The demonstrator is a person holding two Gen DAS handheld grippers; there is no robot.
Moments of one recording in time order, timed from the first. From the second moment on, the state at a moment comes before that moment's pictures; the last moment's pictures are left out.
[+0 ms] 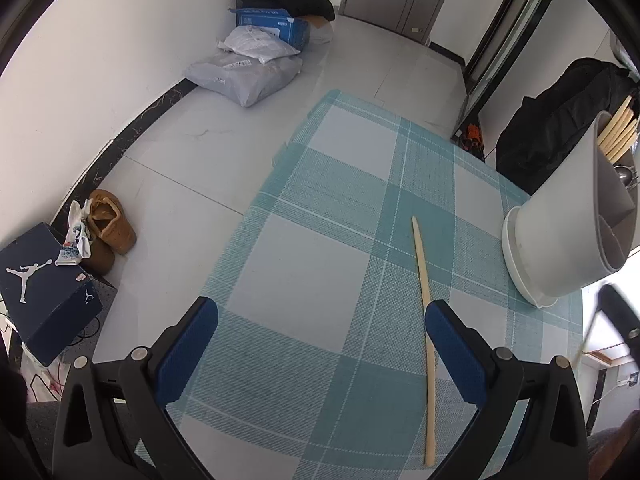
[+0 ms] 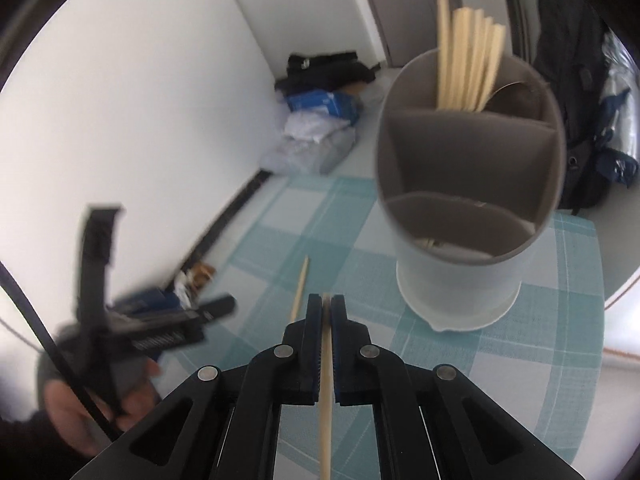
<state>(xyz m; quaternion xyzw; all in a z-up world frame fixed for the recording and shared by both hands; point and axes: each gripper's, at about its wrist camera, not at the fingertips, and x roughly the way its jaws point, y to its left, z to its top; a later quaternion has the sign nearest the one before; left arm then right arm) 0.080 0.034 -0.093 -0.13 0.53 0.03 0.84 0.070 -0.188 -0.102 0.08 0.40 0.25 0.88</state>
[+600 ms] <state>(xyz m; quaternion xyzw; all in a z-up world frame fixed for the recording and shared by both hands) 0.134 -0.006 -0.104 -0.06 0.58 0.01 0.81 0.074 -0.269 -0.085 0.17 0.32 0.26 0.90</state>
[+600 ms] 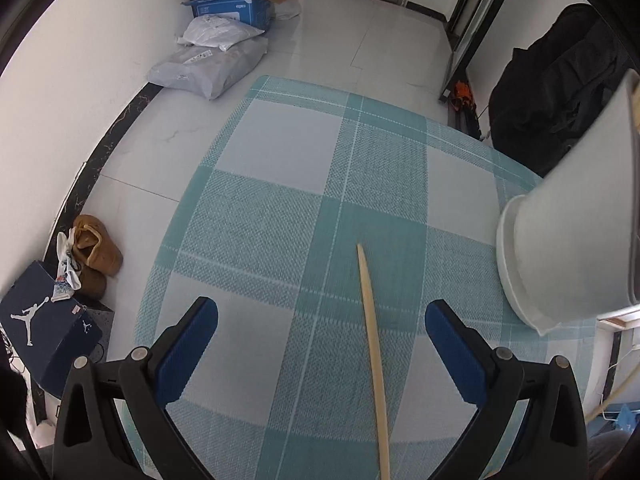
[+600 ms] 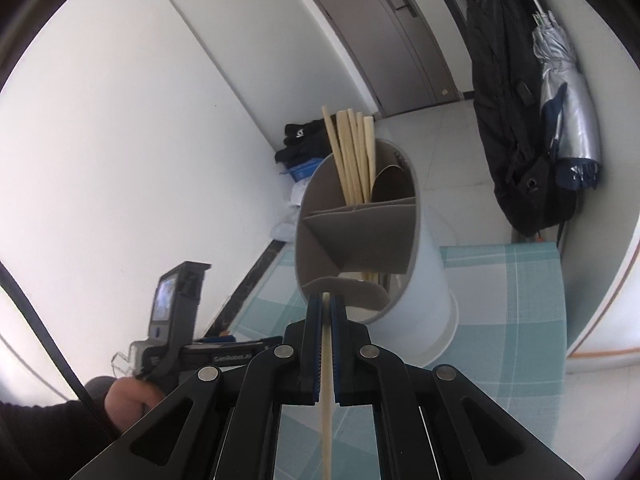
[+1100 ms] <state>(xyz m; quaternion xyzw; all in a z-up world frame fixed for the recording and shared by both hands) 0.152 -0.036 -0.106 0.00 0.59 -0.01 0.81 0.063 -0.286 -0.079 0.18 0.30 0.25 0.90</state>
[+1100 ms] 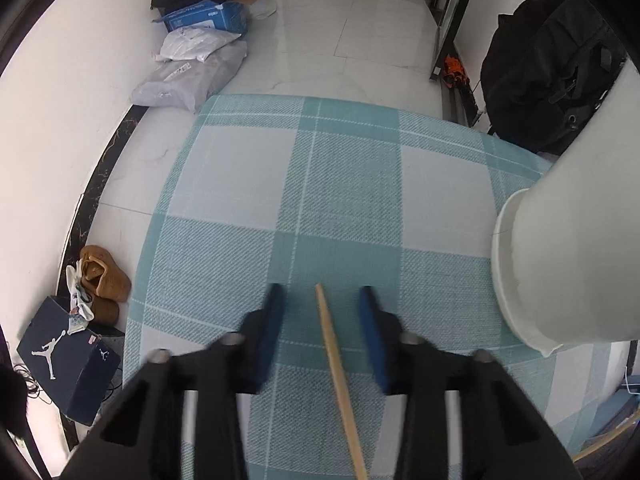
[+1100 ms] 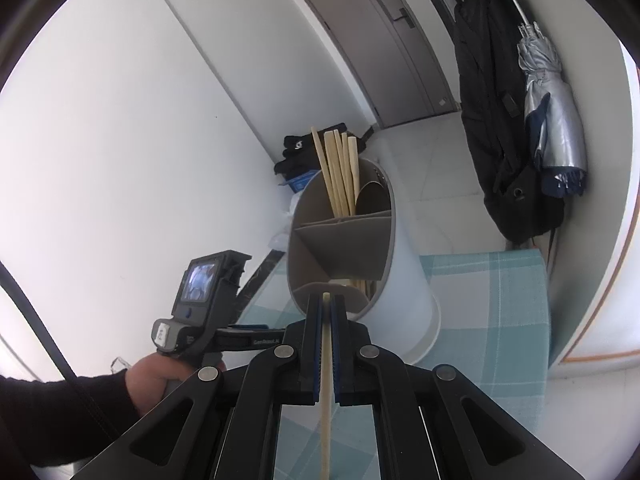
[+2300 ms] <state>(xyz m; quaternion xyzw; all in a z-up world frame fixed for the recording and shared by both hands) 0.062 -0.021 0.013 -0.10 0.40 -0.09 0.91 0.013 -0.272 -0.057 0.13 0.26 0.19 0.94</state>
